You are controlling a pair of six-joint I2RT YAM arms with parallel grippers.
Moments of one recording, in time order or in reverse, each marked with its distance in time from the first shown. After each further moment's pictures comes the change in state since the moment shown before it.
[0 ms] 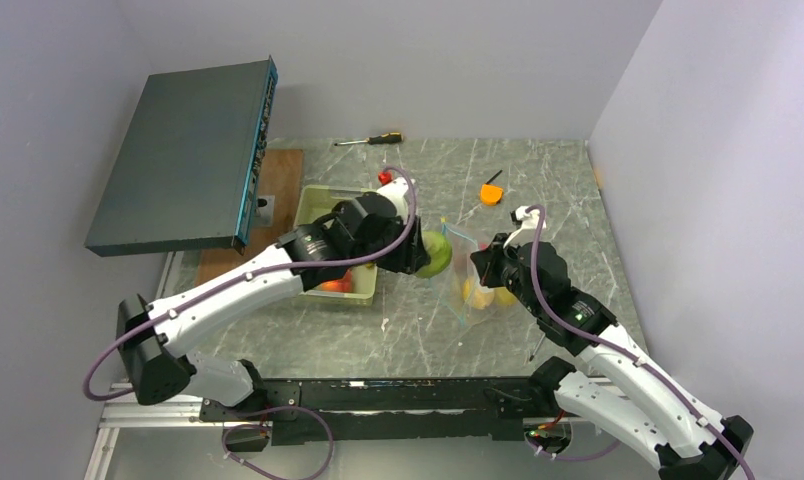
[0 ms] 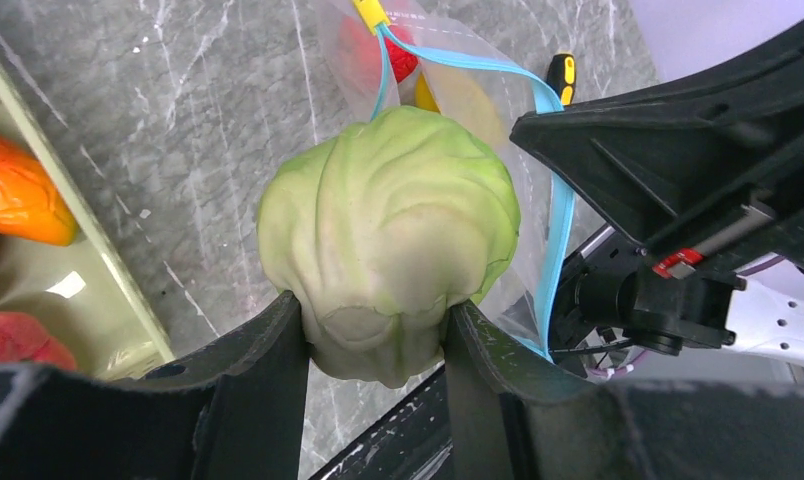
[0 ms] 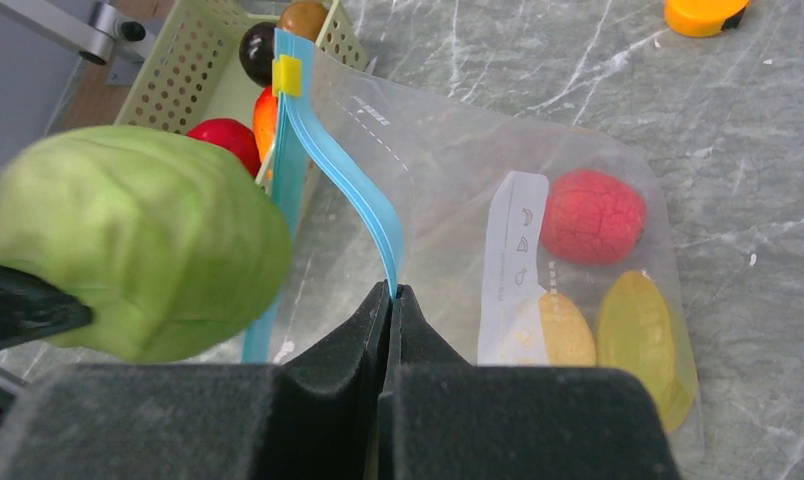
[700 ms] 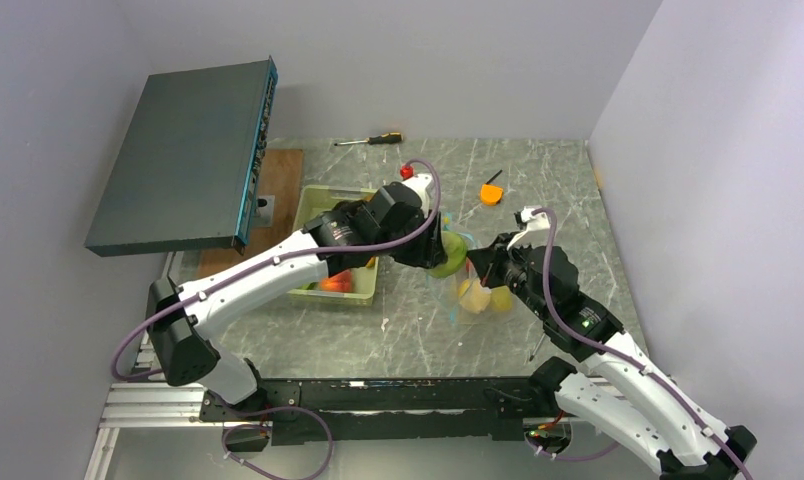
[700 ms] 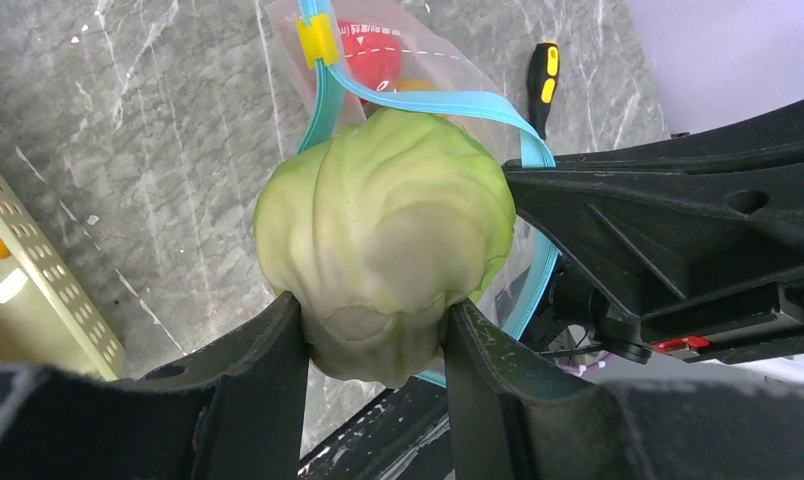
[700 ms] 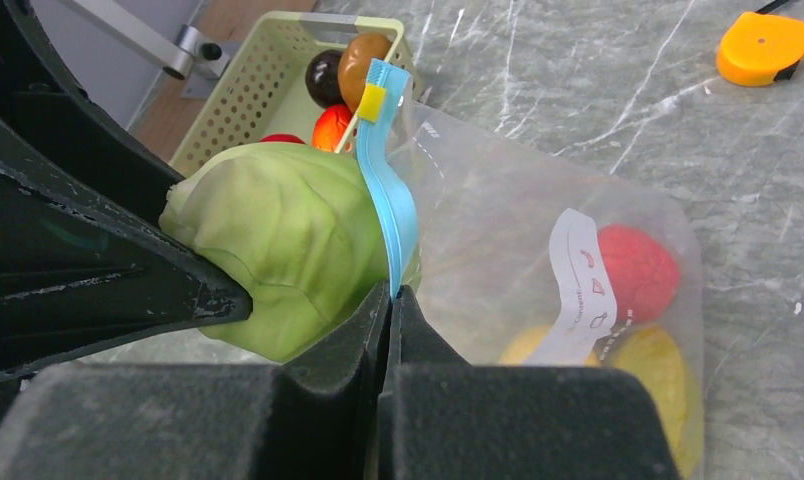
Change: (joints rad) left arm -0.027 0.184 0.178 -0.069 0.034 -0.041; right arm 0.000 -0.055 -0.011 0.051 -0.086 -0.019
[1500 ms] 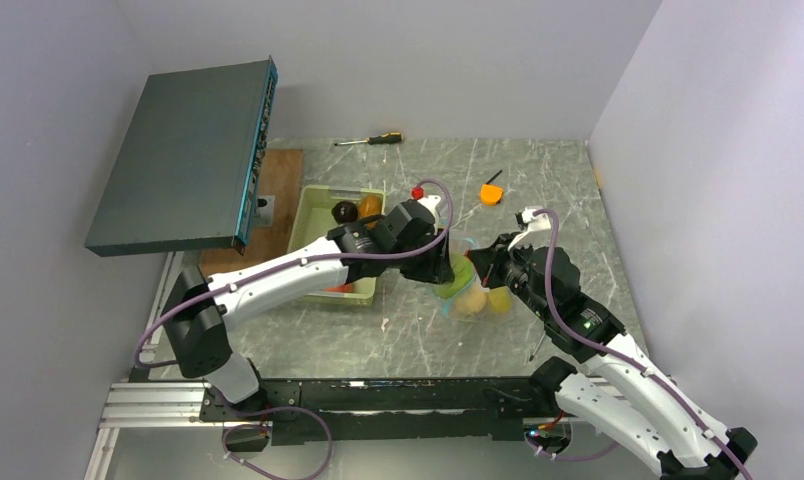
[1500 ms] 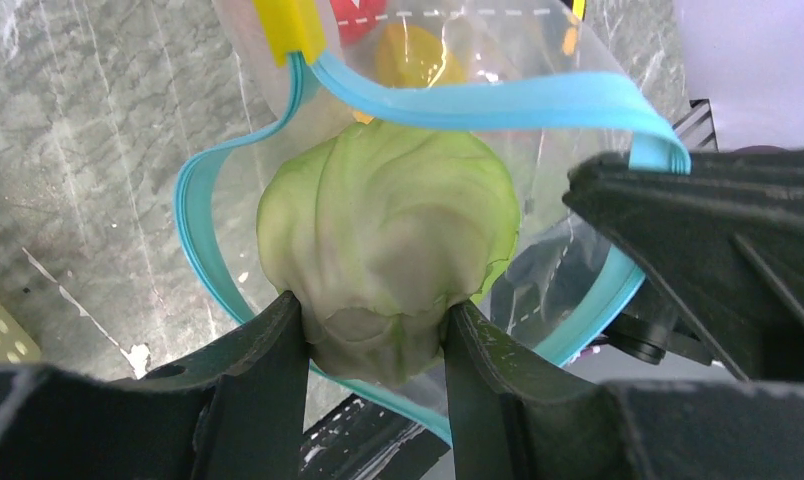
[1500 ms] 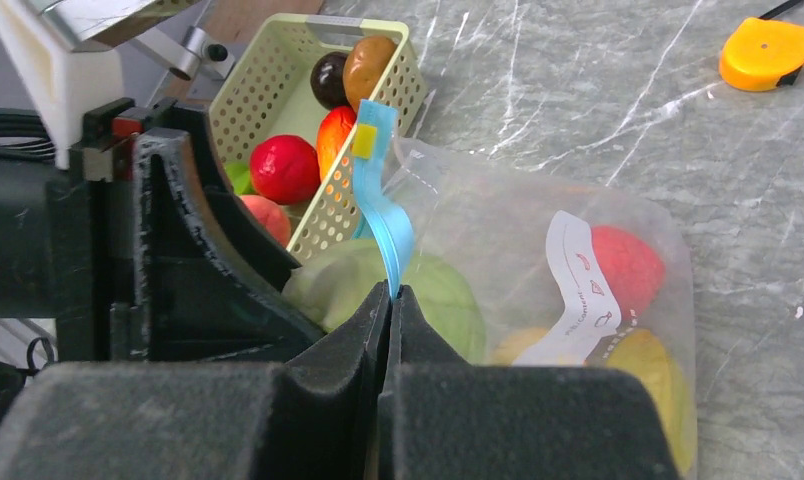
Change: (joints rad) left arm -0.020 0.053 -0.110 0.090 0.060 -0.084; right arm 0.000 -0.016 0.000 0.006 -0.003 -0.004
